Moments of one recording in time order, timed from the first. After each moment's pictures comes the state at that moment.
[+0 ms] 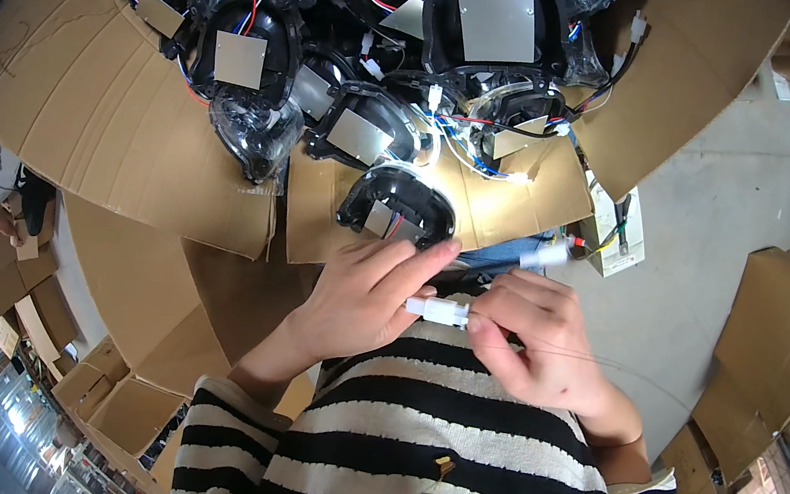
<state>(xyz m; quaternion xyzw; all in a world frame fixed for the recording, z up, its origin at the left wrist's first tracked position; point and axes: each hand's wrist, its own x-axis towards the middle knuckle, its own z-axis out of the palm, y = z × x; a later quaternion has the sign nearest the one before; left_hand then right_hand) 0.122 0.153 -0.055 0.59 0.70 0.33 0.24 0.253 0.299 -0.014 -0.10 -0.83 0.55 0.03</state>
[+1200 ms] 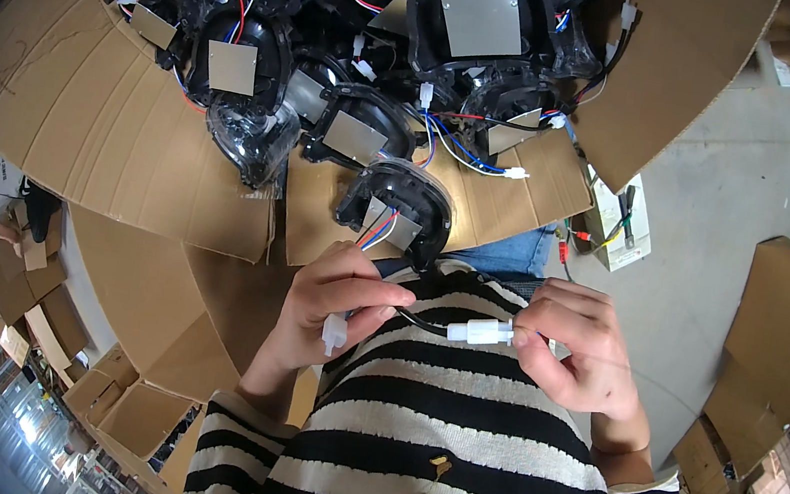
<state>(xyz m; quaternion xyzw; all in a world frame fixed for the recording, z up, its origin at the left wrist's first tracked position) 0.121 0.133 -0.048 0.42 0.66 0.51 0.36 0.278 0.321 -0.009 -0.10 -0.80 0.59 0.02</state>
